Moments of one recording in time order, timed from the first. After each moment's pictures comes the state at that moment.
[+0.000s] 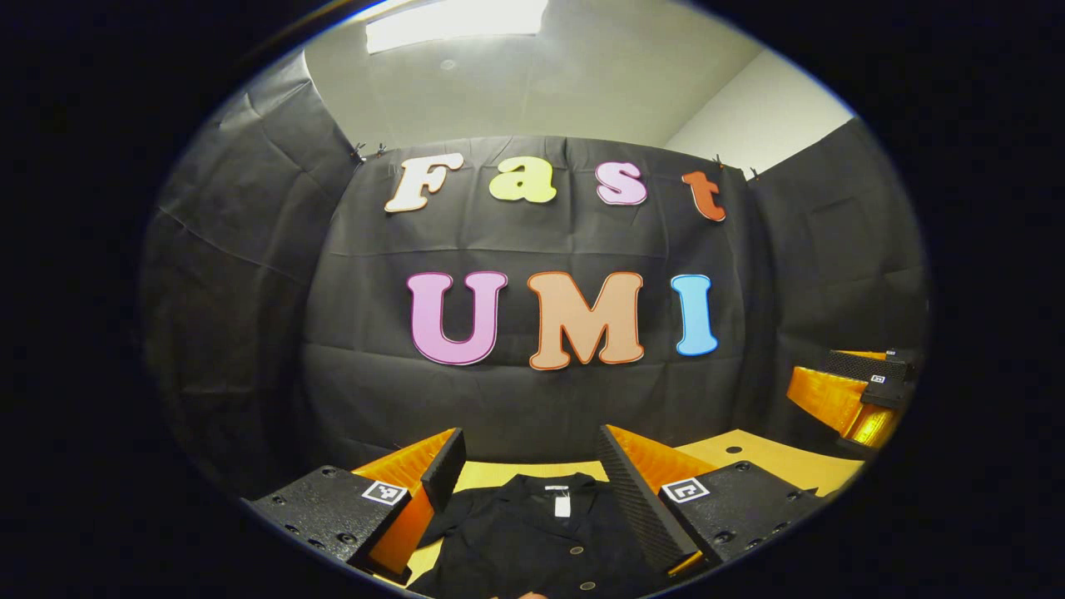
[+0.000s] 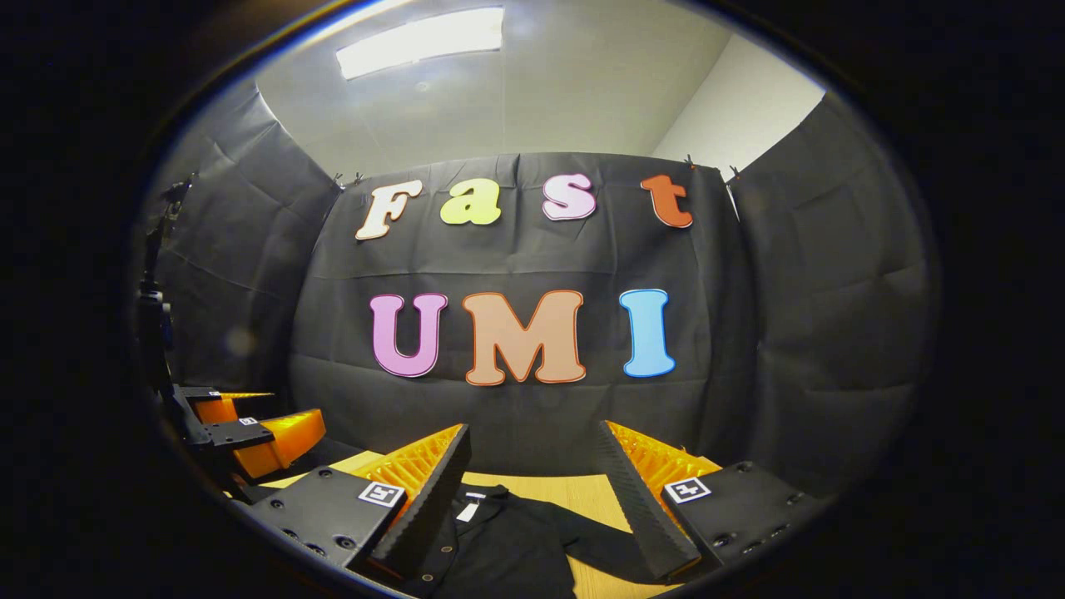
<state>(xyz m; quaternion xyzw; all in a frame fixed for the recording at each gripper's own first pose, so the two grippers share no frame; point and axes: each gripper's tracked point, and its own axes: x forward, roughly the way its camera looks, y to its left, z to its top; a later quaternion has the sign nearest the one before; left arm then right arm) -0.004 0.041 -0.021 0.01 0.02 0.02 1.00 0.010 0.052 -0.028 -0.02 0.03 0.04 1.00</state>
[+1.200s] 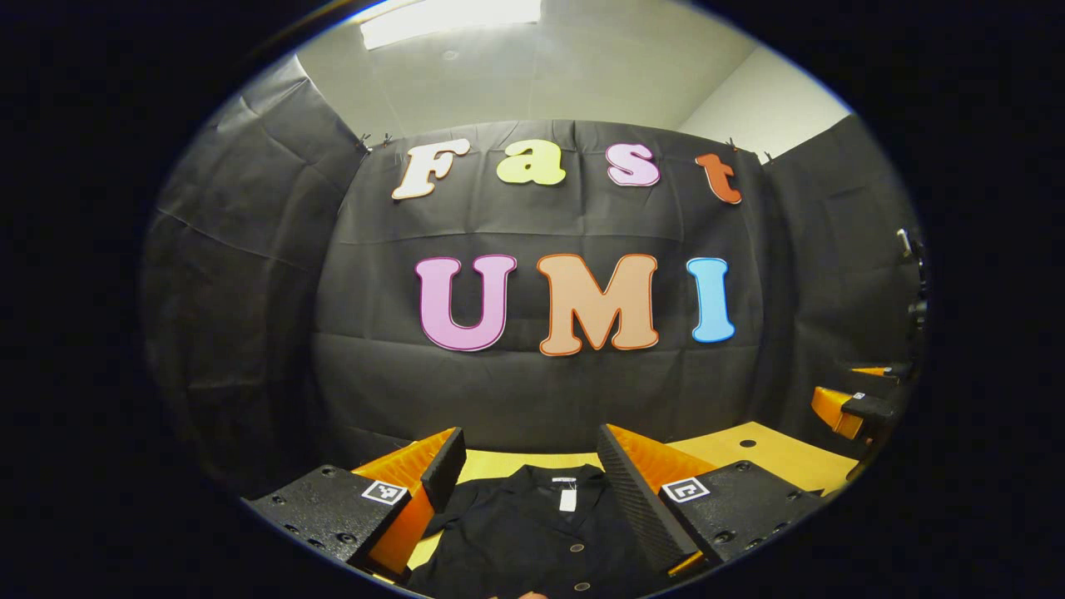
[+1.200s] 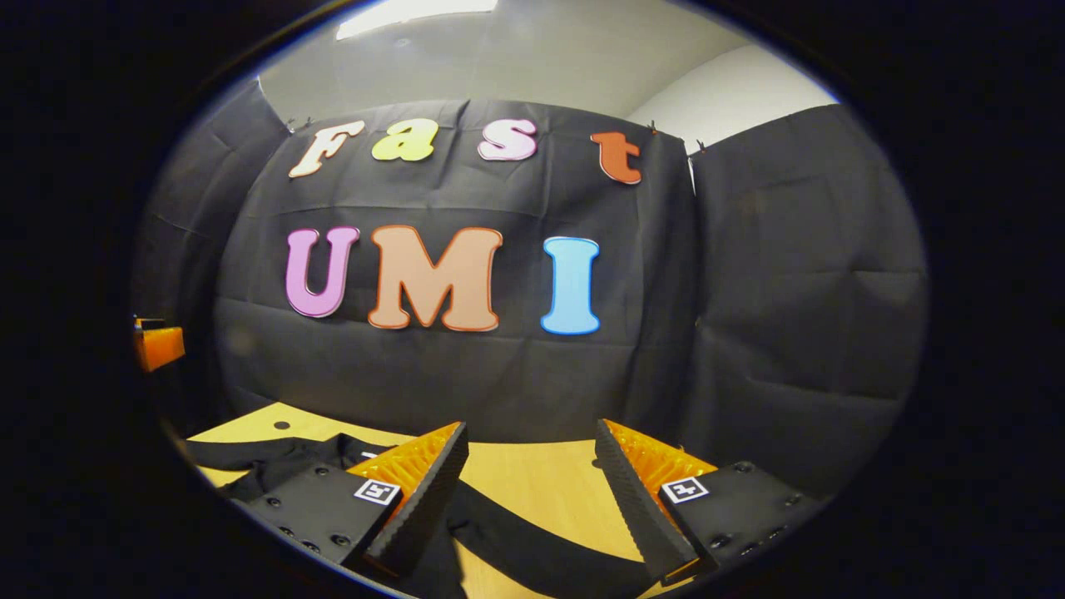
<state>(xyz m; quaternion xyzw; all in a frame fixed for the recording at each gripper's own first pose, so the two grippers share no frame) 0.012 0.030 -0.033 0.02 0.05 0.05 1.00 0.076 -0.109 -0.103 -0.06 0.12 -0.09 0.99</state>
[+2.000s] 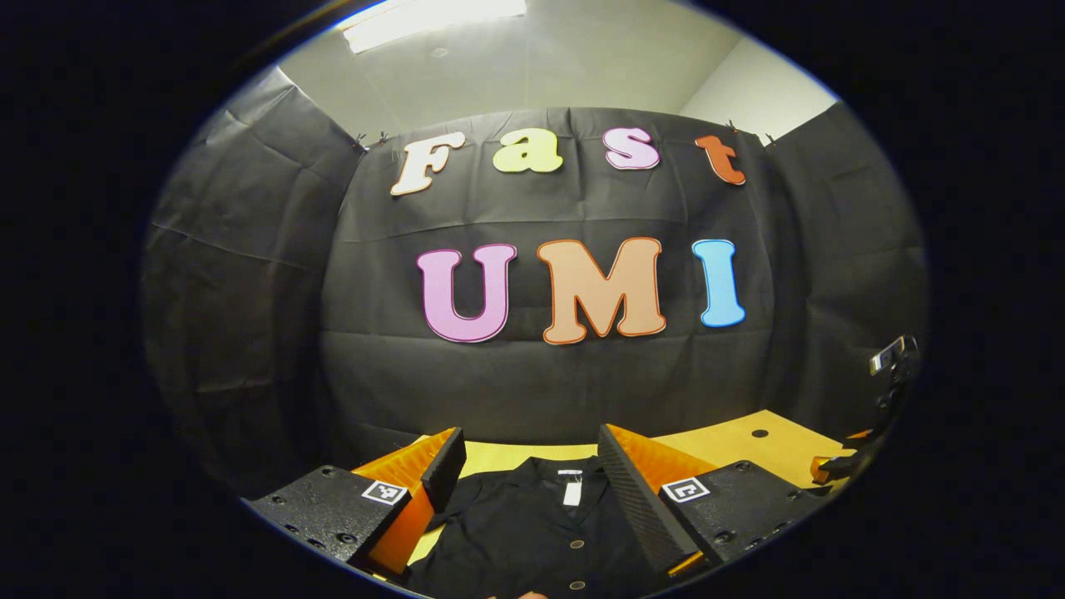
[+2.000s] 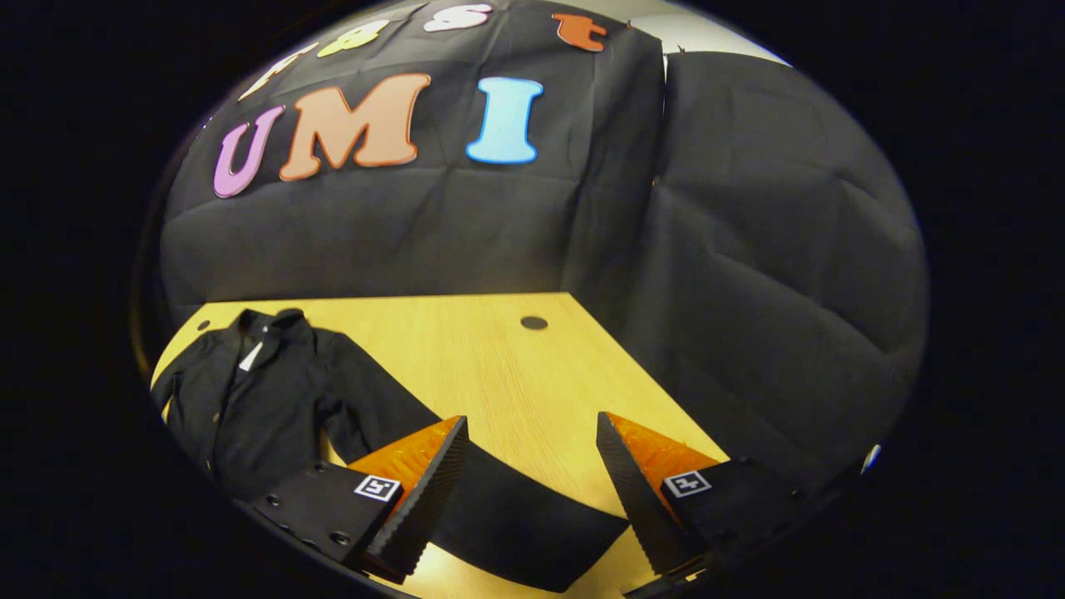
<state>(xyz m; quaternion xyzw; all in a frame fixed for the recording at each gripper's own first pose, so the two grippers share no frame) 0.022 0.014 -0.048 0.03 0.07 0.07 0.99 0.055 -0.233 -0.297 -0.06 0.36 -0.18 0.91</state>
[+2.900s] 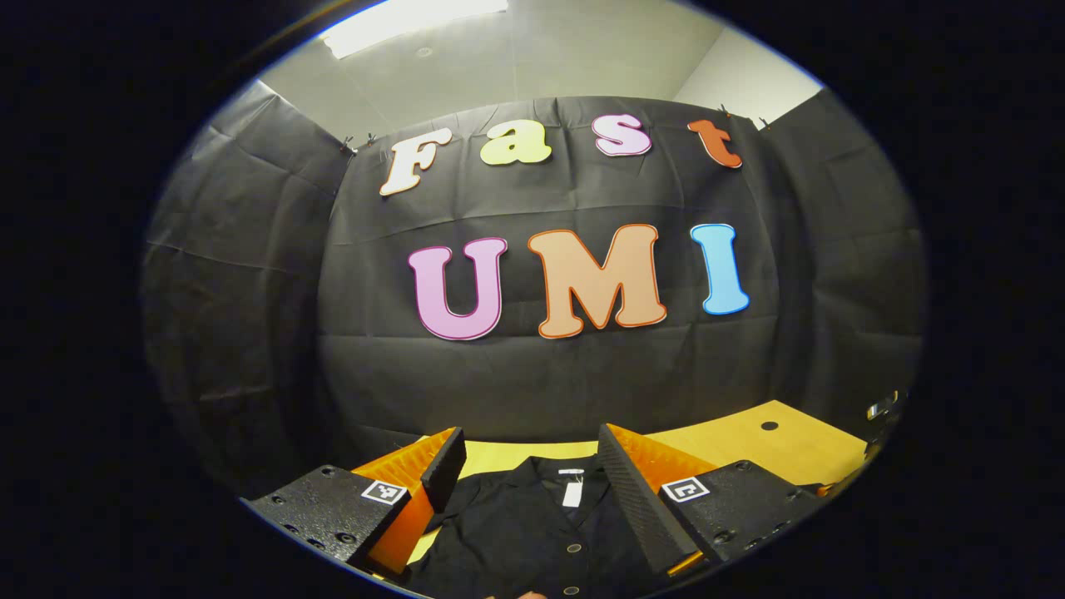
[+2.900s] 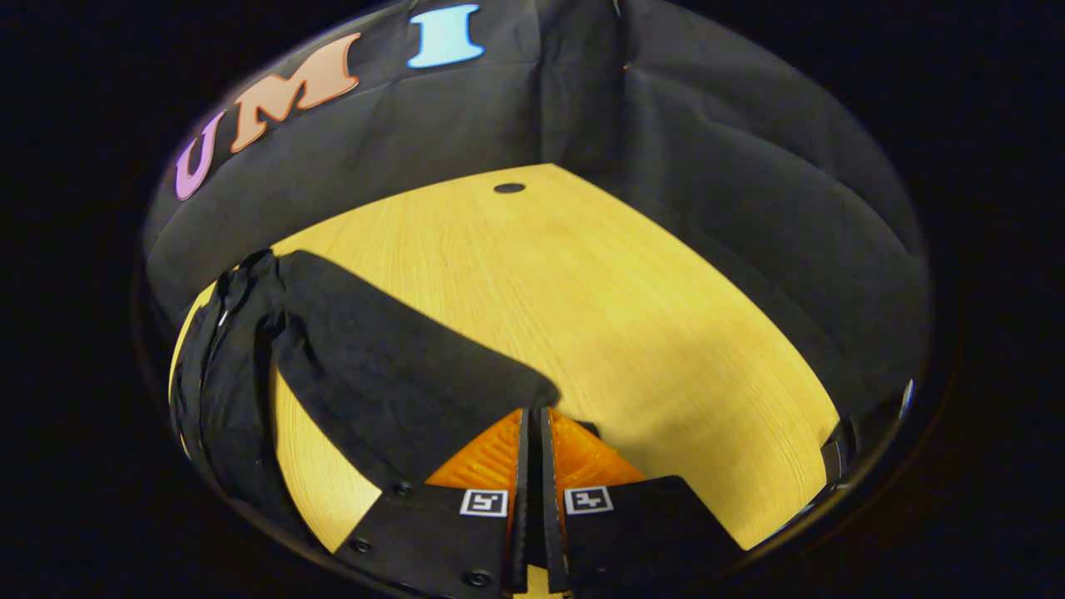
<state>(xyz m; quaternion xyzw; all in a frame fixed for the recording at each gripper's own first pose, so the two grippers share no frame) 0.045 -0.004 -0.058 0.06 0.09 0.09 0.99 -0.001 -0.256 -0.396 0.04 0.49 -0.16 0.86</state>
